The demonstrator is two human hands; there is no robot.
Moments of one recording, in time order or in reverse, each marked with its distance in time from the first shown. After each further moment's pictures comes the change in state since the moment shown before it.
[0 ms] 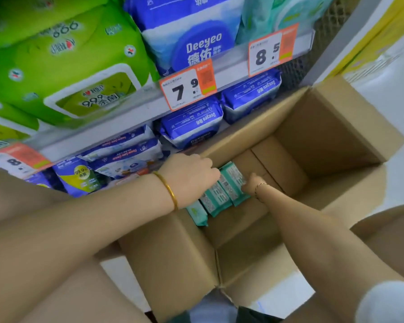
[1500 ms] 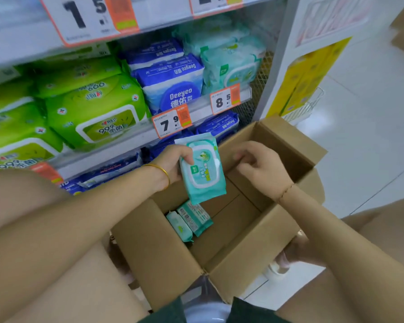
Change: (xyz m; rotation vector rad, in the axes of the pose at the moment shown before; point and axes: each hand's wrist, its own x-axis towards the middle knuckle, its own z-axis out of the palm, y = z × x) left_hand -0.023 0.013 -0.040 -2.078 0.268 -0.436; right_hand -0.228 0.005 -0.096 0.371 0.647 -0.807
